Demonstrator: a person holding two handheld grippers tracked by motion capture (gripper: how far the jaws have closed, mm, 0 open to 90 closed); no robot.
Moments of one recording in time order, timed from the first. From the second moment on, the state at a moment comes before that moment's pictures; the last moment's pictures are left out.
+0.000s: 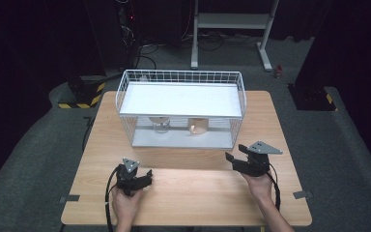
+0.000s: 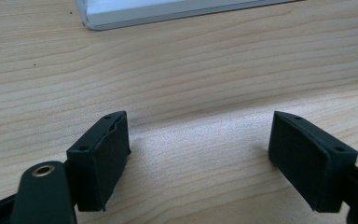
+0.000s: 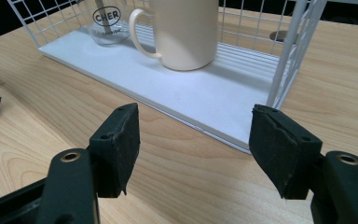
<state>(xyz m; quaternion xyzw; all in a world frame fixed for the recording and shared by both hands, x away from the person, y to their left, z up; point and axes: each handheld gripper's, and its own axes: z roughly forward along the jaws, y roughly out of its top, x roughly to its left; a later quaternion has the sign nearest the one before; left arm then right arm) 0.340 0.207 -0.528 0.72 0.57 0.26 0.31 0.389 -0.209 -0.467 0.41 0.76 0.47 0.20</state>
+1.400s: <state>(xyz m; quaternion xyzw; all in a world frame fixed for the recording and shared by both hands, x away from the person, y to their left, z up) 0.340 0.207 -0.528 0.72 0.57 0.26 0.31 0.357 -0.261 -0.483 0.45 0.74 0.46 0.21</state>
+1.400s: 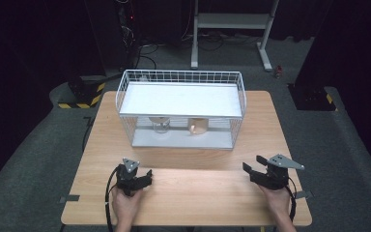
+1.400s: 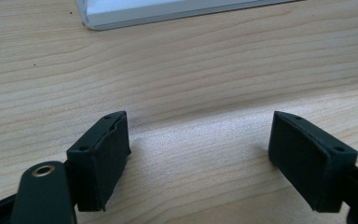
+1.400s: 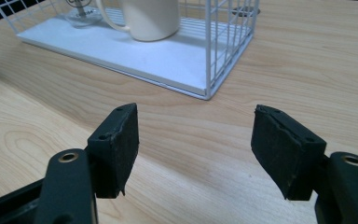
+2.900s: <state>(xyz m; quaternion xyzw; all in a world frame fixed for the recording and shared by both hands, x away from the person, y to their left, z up) 0.340 0.207 -0.528 0.72 0.57 0.26 0.31 0.376 -0.288 -0.522 0.51 0.76 0.33 0.22</state>
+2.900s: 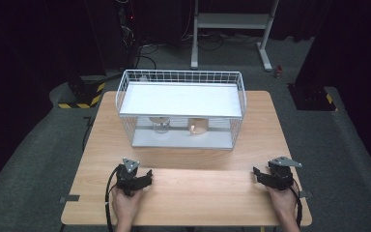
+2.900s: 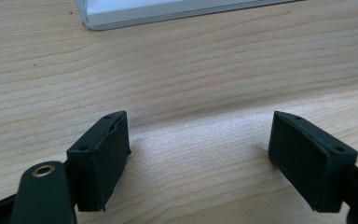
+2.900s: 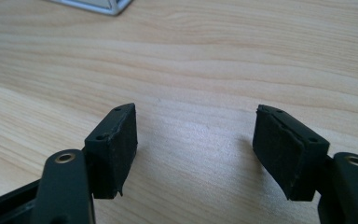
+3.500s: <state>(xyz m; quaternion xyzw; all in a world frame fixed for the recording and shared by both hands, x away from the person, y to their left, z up) 0.340 0.207 -0.528 0.71 0.57 0.26 0.31 0.376 -0.286 -0.523 0.51 0.77 0.33 0.22</state>
